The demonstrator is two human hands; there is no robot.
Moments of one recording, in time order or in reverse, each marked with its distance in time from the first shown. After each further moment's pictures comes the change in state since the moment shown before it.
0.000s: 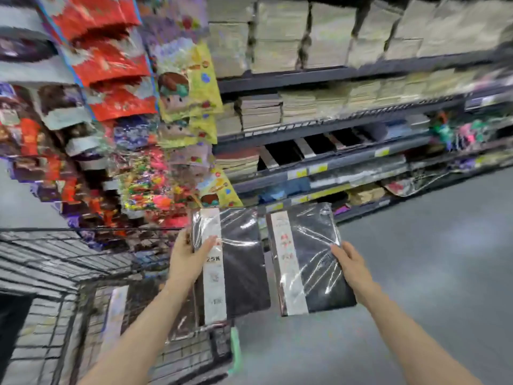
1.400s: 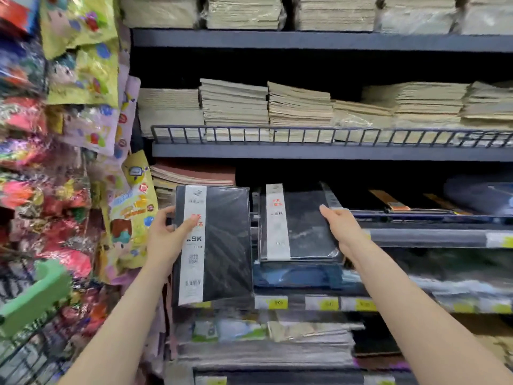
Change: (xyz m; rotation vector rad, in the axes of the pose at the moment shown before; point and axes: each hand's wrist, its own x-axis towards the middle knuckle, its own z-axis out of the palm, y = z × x) left_hand 0.289 -0.132 0.237 -0.140 0.539 0.442; right_hand 0.520 0.021 0.032 -0.013 -0.339 -0.440
